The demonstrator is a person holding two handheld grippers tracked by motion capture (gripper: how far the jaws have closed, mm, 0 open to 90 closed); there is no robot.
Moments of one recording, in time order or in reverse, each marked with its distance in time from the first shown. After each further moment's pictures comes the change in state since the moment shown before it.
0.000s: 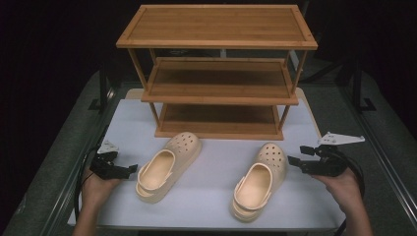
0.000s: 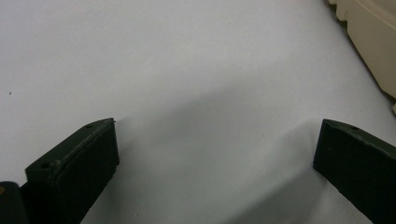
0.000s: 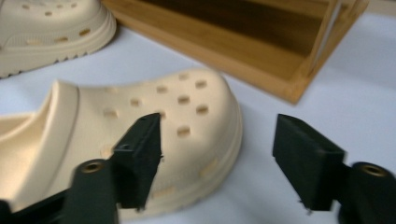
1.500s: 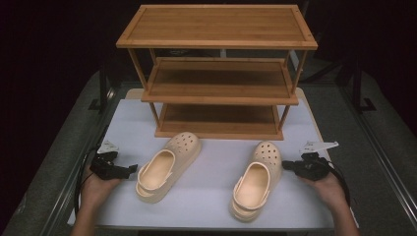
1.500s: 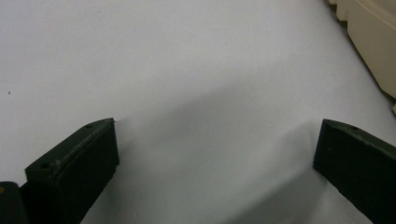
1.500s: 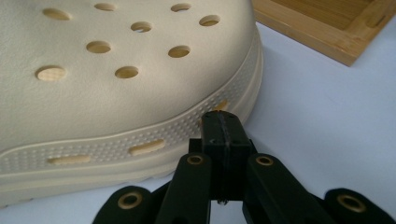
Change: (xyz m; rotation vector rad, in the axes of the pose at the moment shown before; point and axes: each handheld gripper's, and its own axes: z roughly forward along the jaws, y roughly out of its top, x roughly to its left) left arm 0.000 0.000 0.000 -0.001 -0.003 -0.003; right arm -0.004 -0.025 0.050 0.132 0.053 -0.079
